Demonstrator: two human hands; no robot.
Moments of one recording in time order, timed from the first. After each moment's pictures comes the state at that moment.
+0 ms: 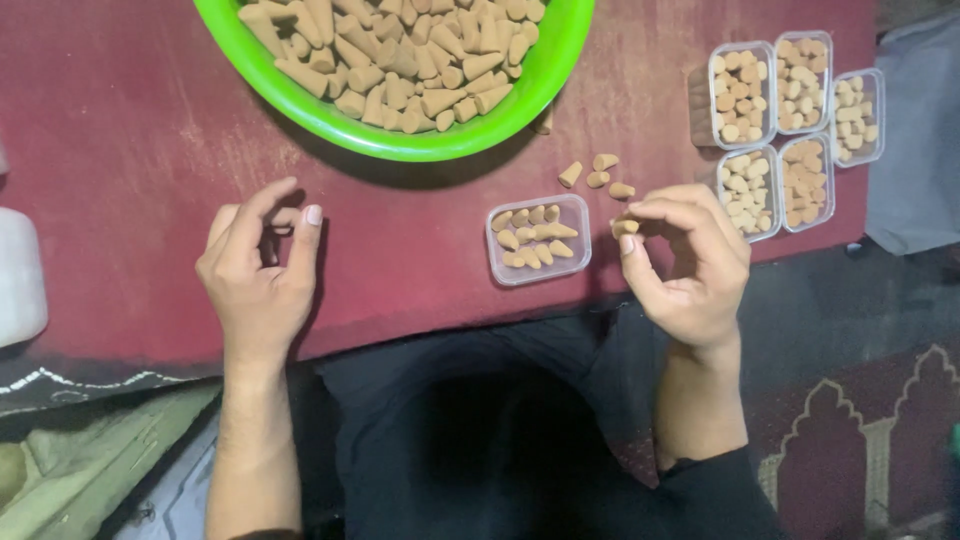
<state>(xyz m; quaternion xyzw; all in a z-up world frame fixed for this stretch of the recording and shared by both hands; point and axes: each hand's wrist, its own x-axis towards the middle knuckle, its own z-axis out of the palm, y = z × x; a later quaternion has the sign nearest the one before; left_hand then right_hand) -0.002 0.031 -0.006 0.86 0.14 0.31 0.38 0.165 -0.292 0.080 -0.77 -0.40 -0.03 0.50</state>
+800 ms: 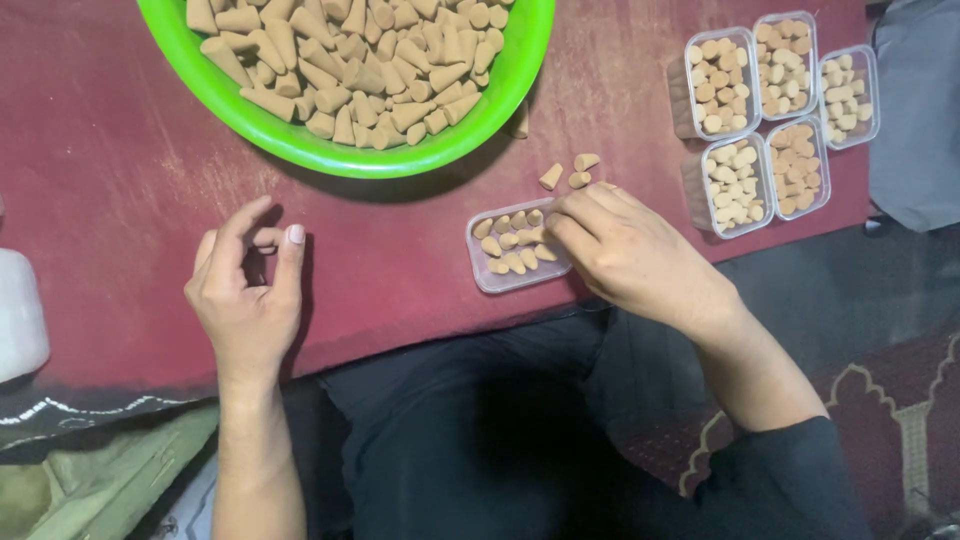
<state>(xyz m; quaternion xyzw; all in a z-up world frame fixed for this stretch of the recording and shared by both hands) -0.001 0.032 -0.011 0.87 0.15 0.29 0.36 0.192 -0.278 0.077 -0.76 -0.64 -0.05 0.08</state>
